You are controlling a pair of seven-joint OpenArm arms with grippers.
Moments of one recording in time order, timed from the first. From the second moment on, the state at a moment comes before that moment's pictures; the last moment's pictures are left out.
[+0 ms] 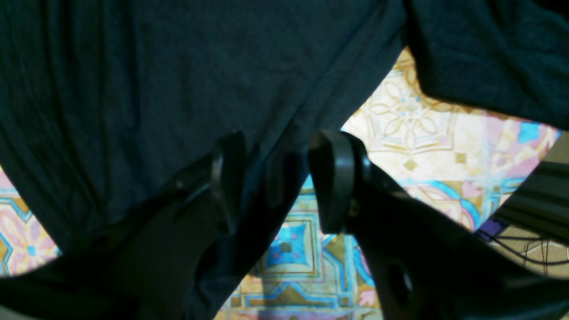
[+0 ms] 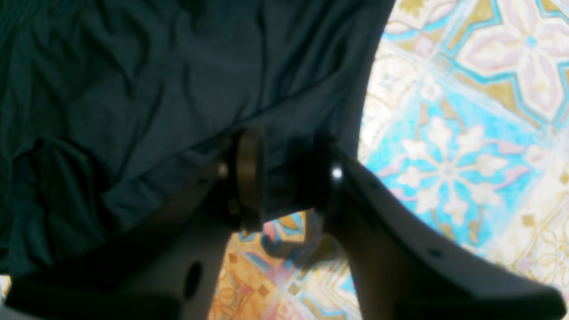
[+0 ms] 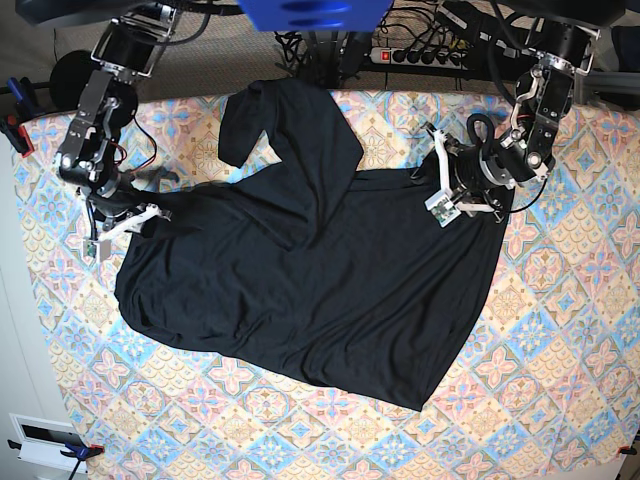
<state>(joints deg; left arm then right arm) 8.4 -31.9 11.5 103.4 -26.6 -29.8 52.4 -3.5 9.6 23.7 97.5 24.8 11.2 -60.7</state>
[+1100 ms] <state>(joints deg) 8.4 -31.9 11.5 103.4 -26.8 -29.8 52.4 -4.7 14.7 16.6 87.0 24.7 11.6 -53.8</state>
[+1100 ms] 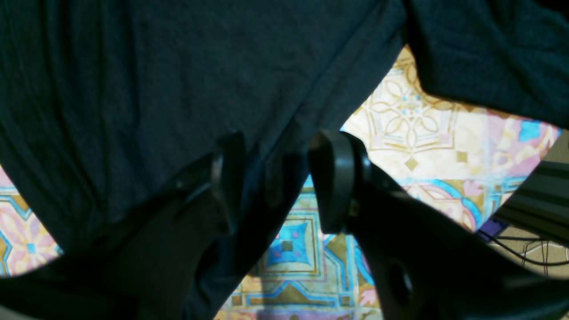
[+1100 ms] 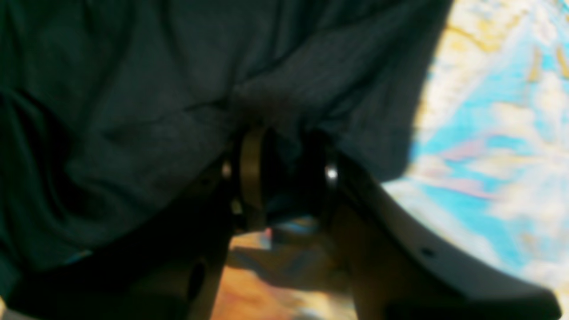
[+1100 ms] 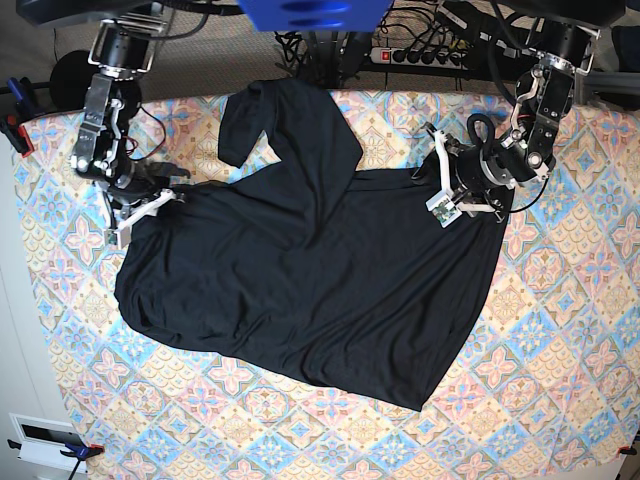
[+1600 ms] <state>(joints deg) 8.5 -31.9 11.5 103.4 -26.8 -29.8 52.5 -4.3 20.1 11.1 83.1 22.8 12.3 -49.0</state>
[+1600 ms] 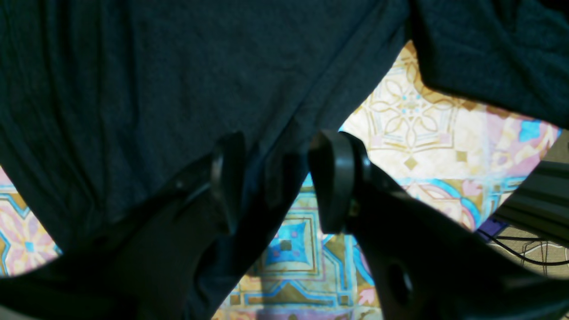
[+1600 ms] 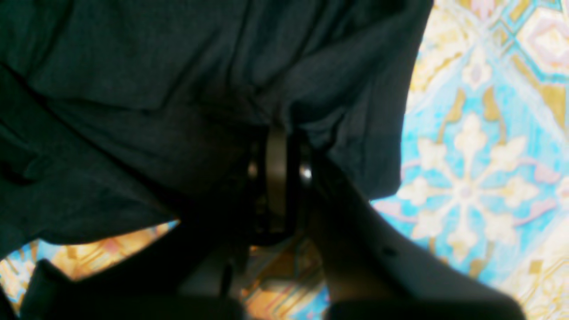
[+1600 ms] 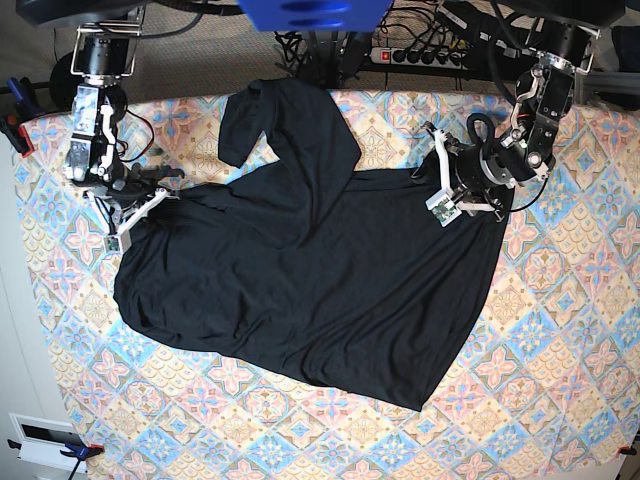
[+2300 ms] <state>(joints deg) 6.4 -25.8 10.9 92.6 -11.1 -31.1 50.5 -4.2 19.8 10.8 83.2 12.4 12.0 -46.6</state>
